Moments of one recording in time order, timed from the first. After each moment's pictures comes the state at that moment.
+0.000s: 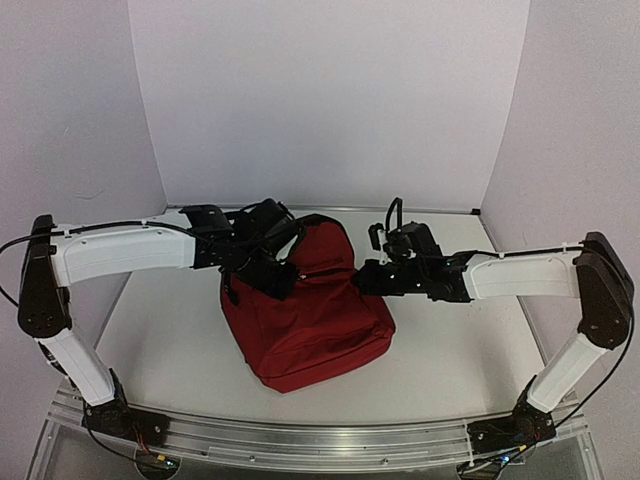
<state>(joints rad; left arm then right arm) -1.01 1.67 1.42 -0.74 -0.22 -0.39 0.77 1.63 0.98 0.02 -0.02 0.60</state>
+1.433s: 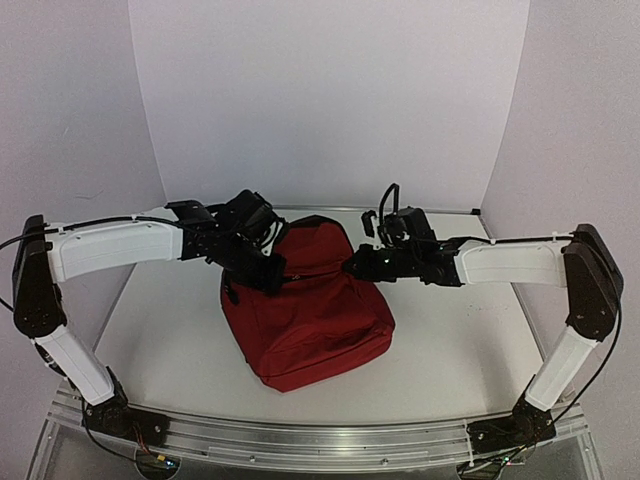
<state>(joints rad) -0.90 1.63 1.34 -0.69 -0.02 -0.47 0.72 1.71 1.10 0.01 -0.14 0.58</state>
